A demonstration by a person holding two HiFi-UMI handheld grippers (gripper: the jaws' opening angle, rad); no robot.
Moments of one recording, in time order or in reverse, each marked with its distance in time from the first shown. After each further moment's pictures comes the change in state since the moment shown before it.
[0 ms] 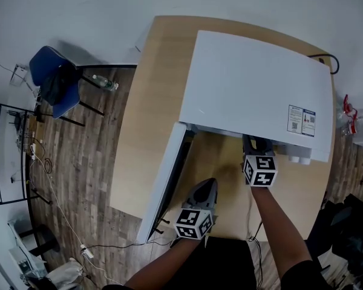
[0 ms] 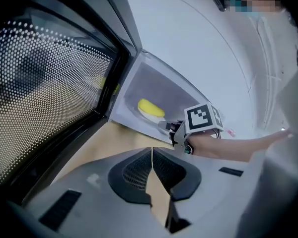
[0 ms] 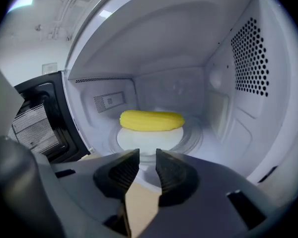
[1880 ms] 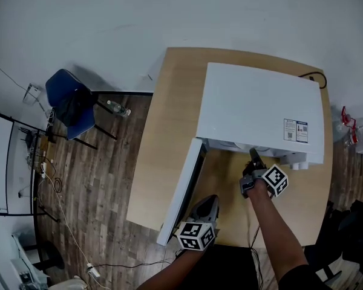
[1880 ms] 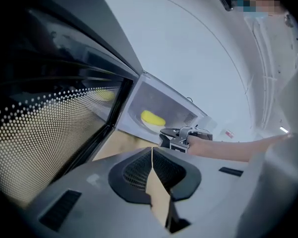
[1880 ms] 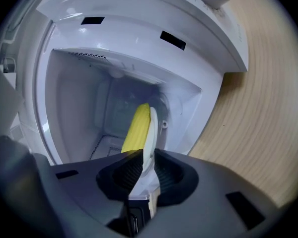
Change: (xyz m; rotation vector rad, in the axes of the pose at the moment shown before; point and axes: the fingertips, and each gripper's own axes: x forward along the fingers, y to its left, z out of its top) left arm -0.047 0.005 0.019 0.016 -0.027 -0.007; right arm -0.012 -0.005 -0.018 1.239 -0.214 0.180
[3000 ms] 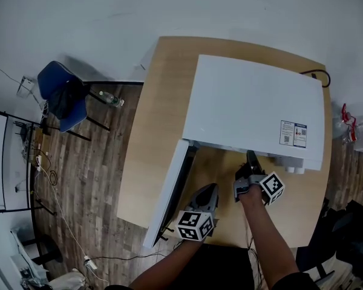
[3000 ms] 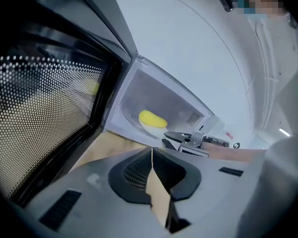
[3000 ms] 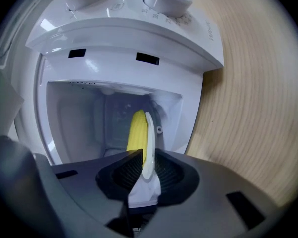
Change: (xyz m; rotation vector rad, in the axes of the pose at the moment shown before) left arm 0.054 -0.008 0.010 -0.009 0.009 -0.019; right arm -0.015 -0.001 0.008 0.174 -0.077 0.019
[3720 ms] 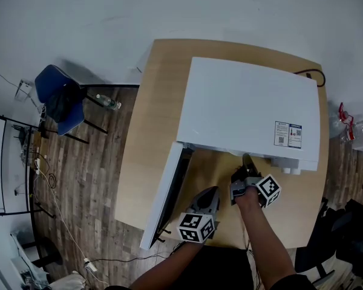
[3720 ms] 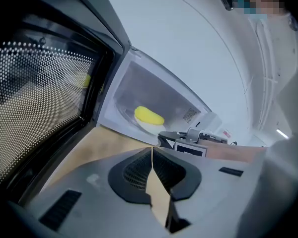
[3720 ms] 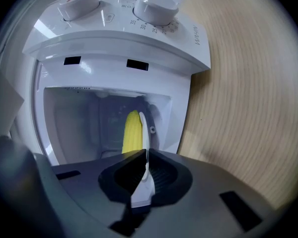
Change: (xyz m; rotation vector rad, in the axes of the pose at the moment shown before) left arm 0.009 -0.016 -0.013 -0.007 0.031 -0.026; right arm -0.007 -0.012 0.000 0.059 -0.010 -0.043
